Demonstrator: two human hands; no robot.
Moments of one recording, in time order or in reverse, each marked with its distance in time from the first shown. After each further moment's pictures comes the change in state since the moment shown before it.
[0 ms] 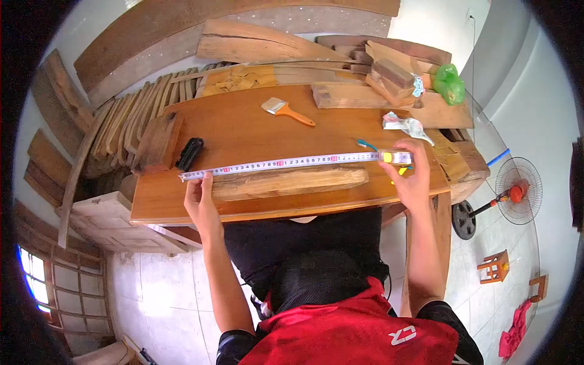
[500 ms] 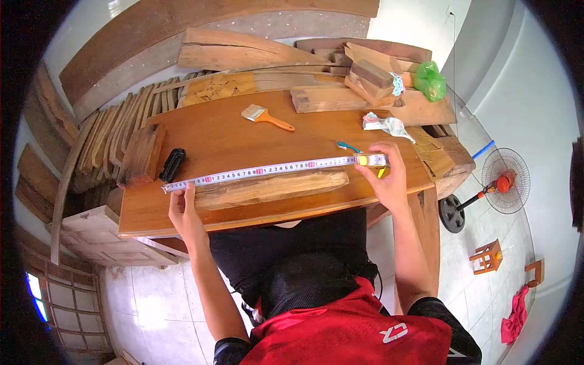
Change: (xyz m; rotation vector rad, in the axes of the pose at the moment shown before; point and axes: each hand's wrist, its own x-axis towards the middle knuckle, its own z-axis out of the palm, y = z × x) left_hand 0.000 0.001 0.001 -0.019 -0.006 0.007; right_hand -0.004 0.003 0.004 -0.001 -0.021 0.013
